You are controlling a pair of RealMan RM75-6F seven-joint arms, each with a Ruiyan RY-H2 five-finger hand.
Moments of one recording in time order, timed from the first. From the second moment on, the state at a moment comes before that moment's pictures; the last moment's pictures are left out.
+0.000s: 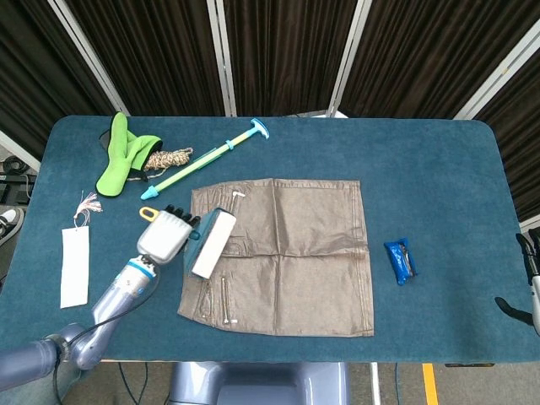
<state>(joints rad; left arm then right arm) -0.68 -1.53 -0.17 -1.44 1.33 0.98 0.70 0.03 -0.99 0.11 -1.64 -1.42 1.52 -0.10</state>
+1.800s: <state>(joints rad) -1.09 -1.93 -0.09 -1.36 0.99 0.93 1.41 0.02 -0.96 0.13 -1.61 -1.37 1.50 -0.01</state>
